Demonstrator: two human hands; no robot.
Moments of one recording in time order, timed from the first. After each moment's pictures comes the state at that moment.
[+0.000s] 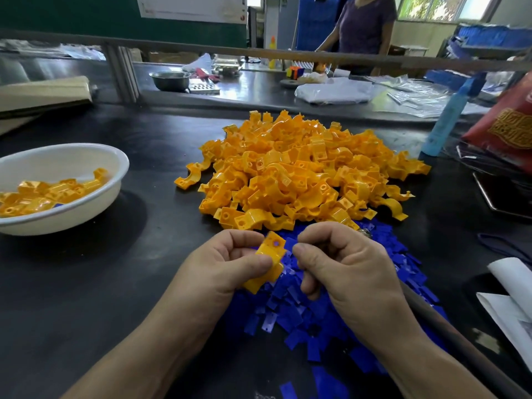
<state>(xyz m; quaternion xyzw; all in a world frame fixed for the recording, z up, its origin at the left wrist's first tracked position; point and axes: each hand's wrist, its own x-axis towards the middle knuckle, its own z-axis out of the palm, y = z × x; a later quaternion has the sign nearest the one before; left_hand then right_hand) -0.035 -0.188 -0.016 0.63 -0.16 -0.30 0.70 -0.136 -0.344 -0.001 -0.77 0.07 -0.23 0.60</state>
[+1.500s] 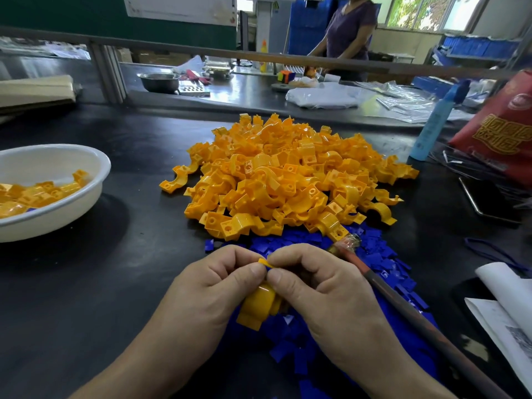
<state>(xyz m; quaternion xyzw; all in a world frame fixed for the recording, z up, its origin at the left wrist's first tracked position) -0.047 -0.189 -0.014 0.68 -0.26 -0.27 0.64 -0.141 -0.337 -0.007 -0.80 0.04 -0.17 0.57</state>
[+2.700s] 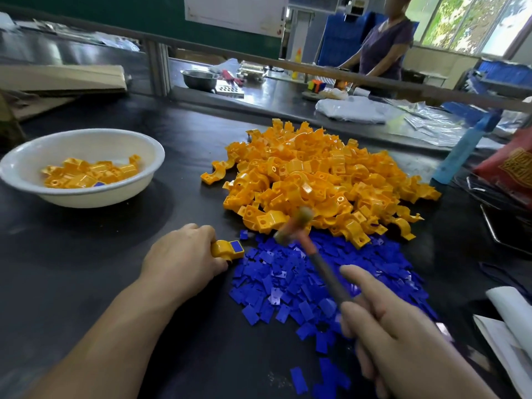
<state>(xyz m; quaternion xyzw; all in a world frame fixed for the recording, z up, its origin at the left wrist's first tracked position) 0.015 -0.145 -0.020 0.97 -0.20 -0.05 0.11 -0.197 -0.327 0.031 -0.90 0.19 -0.03 0.40</state>
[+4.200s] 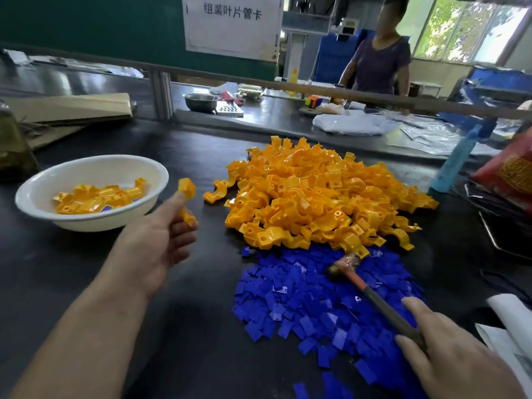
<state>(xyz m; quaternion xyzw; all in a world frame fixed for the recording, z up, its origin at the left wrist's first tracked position) 0.035 -0.122 0.016 0.60 0.04 -0.15 0.79 -0.221 -0.383 -0.001 -0.96 0.23 -0.14 -0.01</state>
